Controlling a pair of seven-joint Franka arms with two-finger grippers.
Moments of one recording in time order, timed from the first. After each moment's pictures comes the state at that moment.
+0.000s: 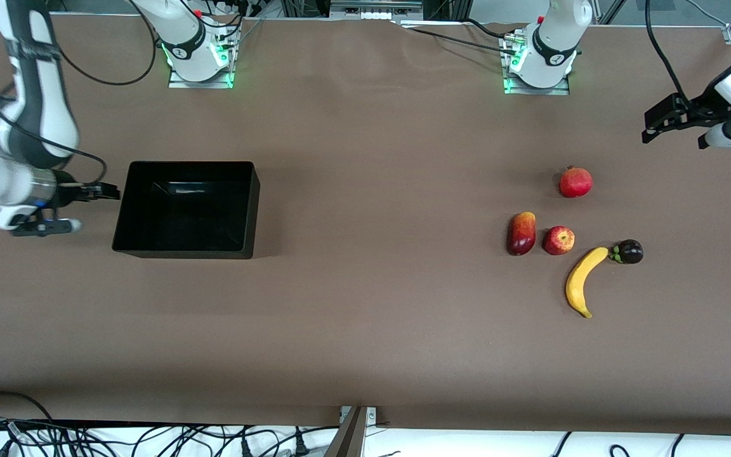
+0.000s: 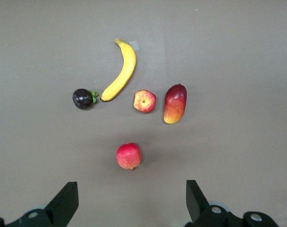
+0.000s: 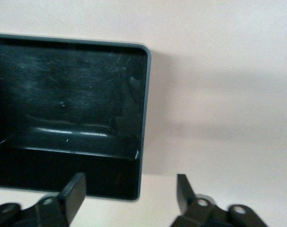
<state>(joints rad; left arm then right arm) 0.16 -0.10 -0.15 -1.72 -0.03 1.59 0.10 0.24 0.25 -0.40 -1.82 0.06 1.78 -0.27</state>
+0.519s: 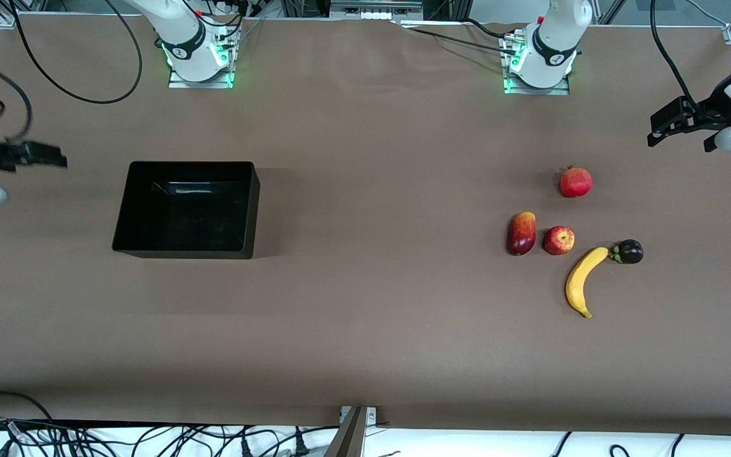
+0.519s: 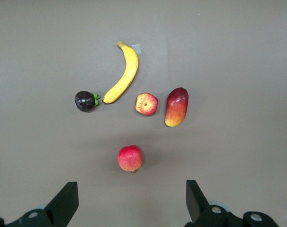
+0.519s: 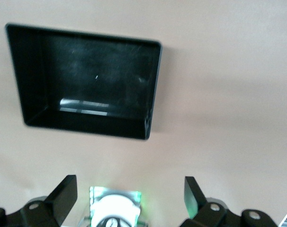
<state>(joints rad) 0.16 -0.09 -0.14 -1.70 -0.03 1.59 0.10 0.26 0.19 -0.39 -1.45 0.03 1.33 -0.25</state>
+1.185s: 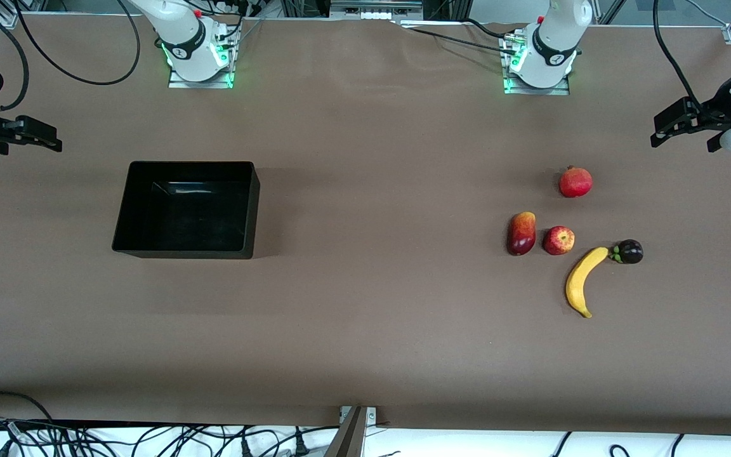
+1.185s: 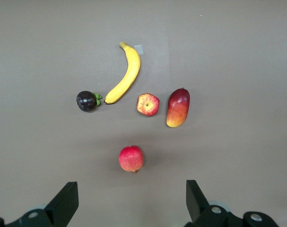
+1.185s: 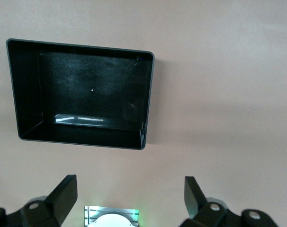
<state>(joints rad) 0.16 -0.09 -0.14 -1.70 -0.03 1.59 0.10 0.03 0.02 -0.12 -1.67 -0.04 1.53 -0.17</state>
